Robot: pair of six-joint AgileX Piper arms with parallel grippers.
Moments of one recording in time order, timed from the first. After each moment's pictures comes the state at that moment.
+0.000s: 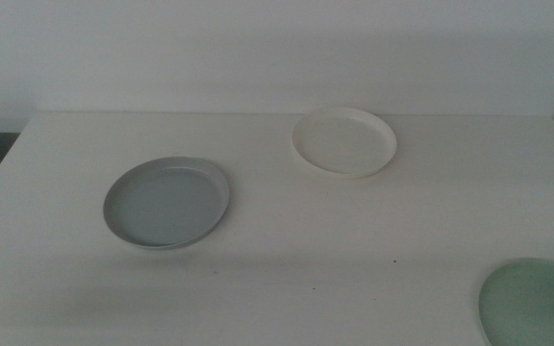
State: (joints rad) left arm 0.03 0.00 0.00 0.03 0.15 -0.13; right arm -0.03 0.00 0.00 0.13 0.12 -0.08
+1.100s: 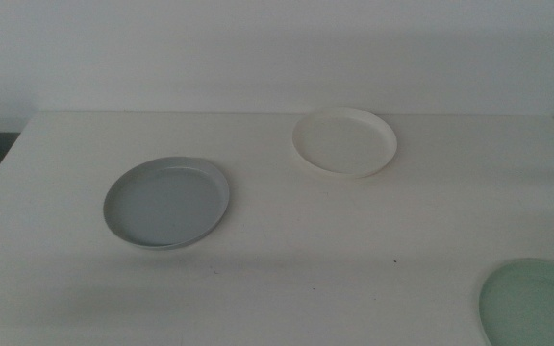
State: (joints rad) left arm 0.03 0.00 0.00 0.04 0.15 -0.13; right arm -0.03 0.51 -0.75 0.13 1.01 -0.08
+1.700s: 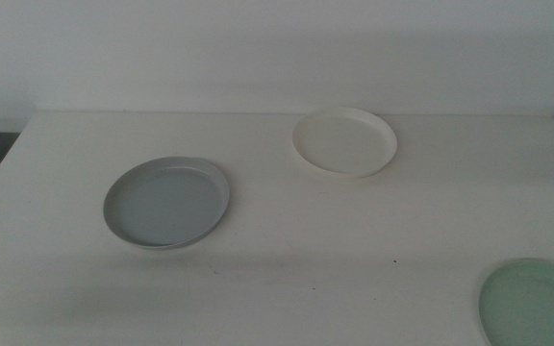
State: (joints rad) left arm 0.03 0.00 0.00 0.04 0.15 -0.13; right arm -0.08 0.89 -1.21 -0.11 1.22 -0.01
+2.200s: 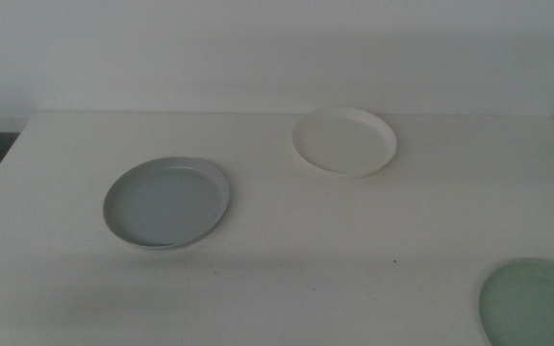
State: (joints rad) left arm 0.03 0.00 0.00 0.04 0.15 -0.13; right arm -0.33 1.07 -0.98 -0.06 1.18 -0.11
